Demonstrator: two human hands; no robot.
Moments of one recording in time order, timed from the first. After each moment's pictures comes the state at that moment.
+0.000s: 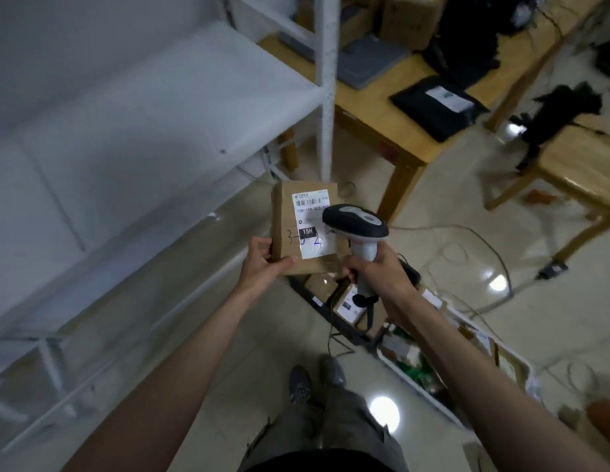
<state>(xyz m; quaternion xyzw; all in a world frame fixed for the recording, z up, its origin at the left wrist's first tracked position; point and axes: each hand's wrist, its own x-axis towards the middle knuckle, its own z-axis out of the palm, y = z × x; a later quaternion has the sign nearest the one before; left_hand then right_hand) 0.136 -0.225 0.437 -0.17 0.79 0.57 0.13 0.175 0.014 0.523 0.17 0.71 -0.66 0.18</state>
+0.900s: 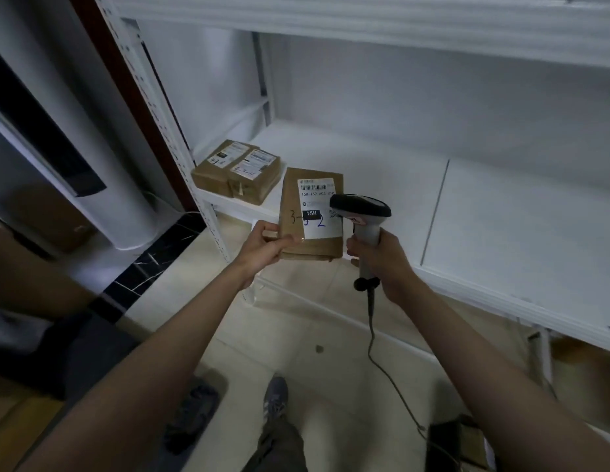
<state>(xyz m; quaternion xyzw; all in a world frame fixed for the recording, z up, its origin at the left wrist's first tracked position) 0.418 -0.621 0.579 -0.51 0.57 0.59 -0.25 0.206 -0.499 0.594 -0.30 0.67 -0.53 0.41</state>
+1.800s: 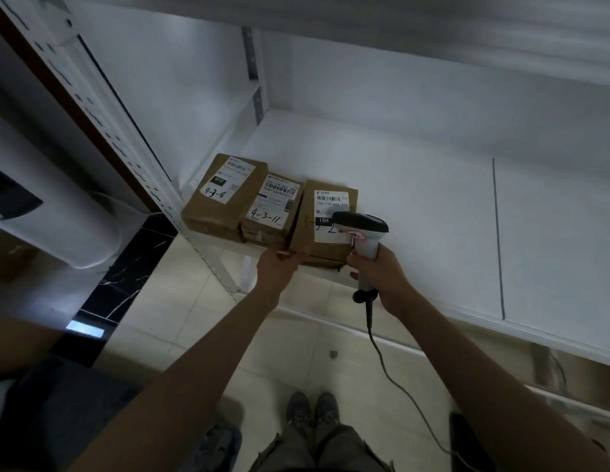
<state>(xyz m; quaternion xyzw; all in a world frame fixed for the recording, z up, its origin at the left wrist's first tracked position) 0.411 -0.842 0.512 -0.54 0.59 0.56 -0.22 0.246 -0.728 0.541 -0.17 0.72 -0.51 0.44</state>
